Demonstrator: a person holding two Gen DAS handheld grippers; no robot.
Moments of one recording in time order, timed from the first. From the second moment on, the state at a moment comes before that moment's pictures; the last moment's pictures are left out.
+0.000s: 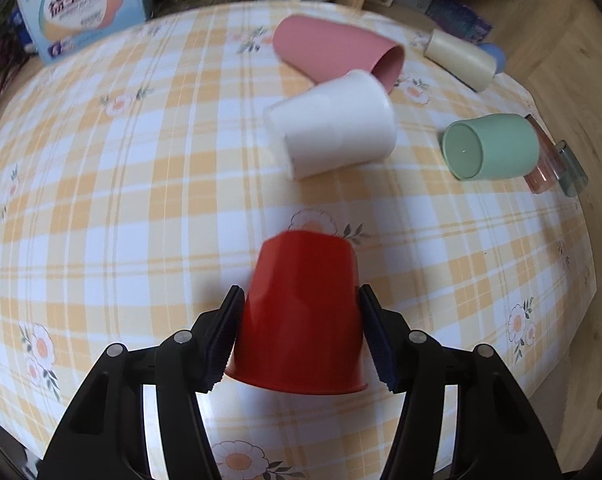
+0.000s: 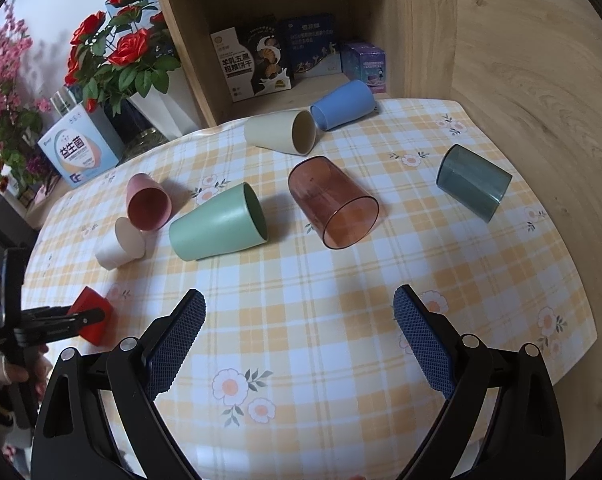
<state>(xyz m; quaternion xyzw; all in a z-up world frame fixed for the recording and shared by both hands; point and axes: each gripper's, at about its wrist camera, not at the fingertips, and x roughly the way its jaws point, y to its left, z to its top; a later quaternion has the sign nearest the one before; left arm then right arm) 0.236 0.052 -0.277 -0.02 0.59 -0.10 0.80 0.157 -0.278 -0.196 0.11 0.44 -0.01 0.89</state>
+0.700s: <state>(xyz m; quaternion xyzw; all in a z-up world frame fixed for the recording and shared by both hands) 0.207 -0.077 -0.271 -0.07 0.60 -0.20 0.77 0.156 -0.295 -0.209 0.13 0.45 -0.01 0.88</state>
